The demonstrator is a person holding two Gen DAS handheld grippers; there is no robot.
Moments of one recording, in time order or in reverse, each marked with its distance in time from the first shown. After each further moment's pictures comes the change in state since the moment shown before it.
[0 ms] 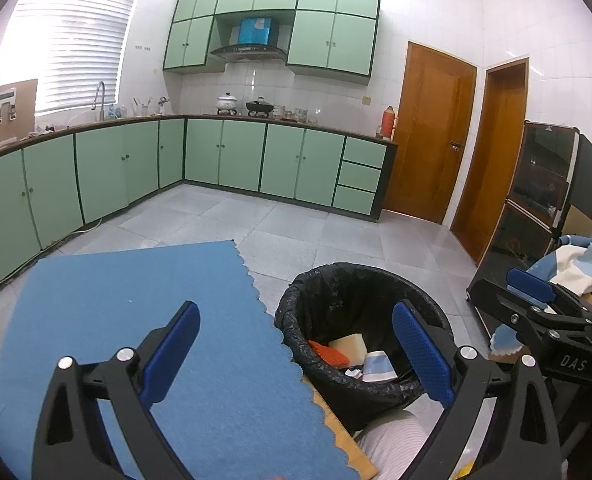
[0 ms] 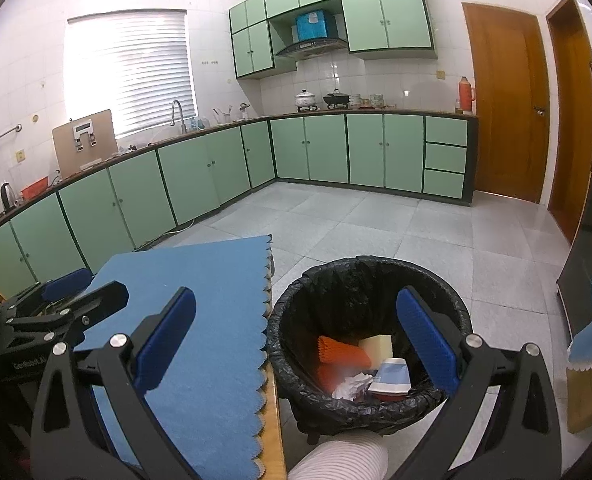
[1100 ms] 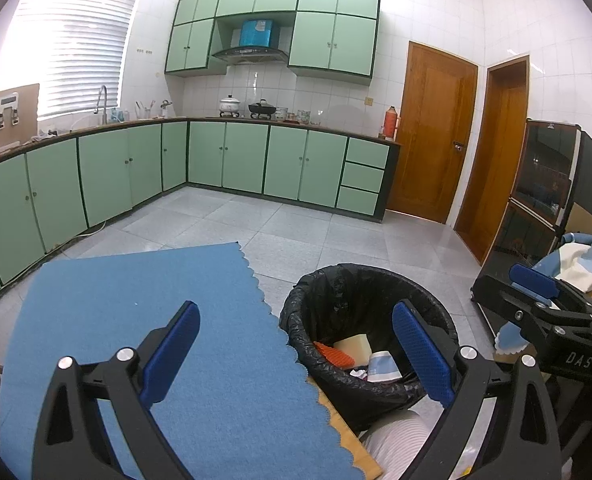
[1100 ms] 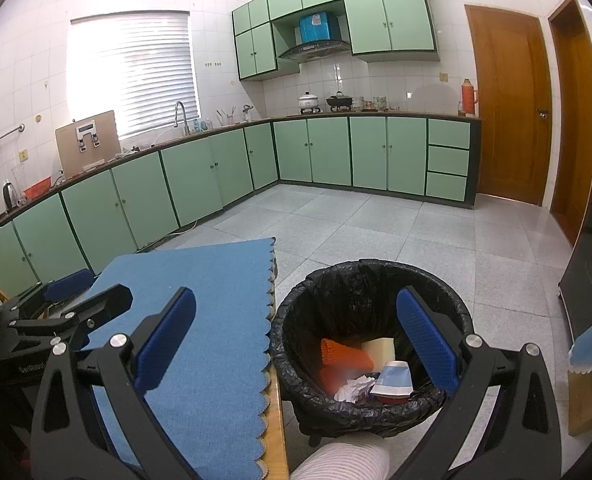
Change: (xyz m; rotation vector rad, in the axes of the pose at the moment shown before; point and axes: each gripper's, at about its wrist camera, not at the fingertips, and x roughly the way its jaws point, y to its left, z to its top) left arm -0.002 0.002 0.003 0.005 -0.006 0.012; right arm -0.001 0.005 0.004 -0.006 -0.007 0.007
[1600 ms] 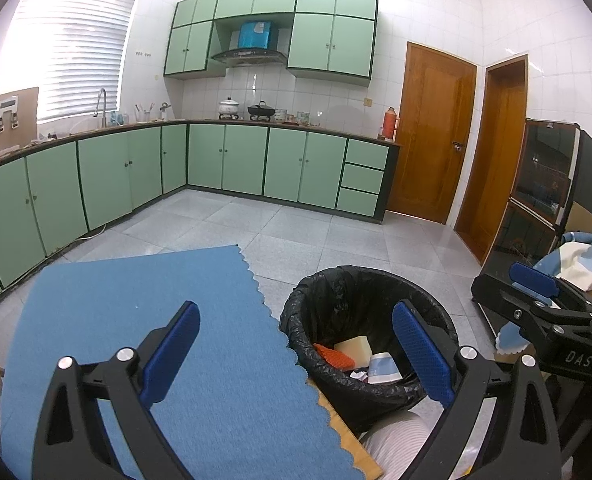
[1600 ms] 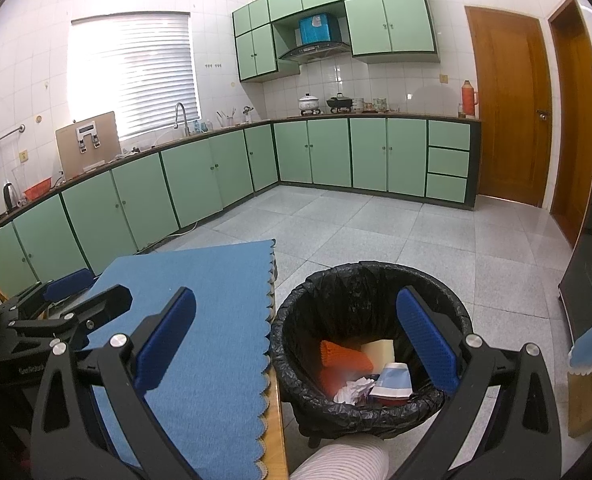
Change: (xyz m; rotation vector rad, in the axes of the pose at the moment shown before) left arm 0.000 0.000 0.001 0.008 -0.004 0.002; right arm -0.001 0.000 0.003 0.001 -0.002 0.002
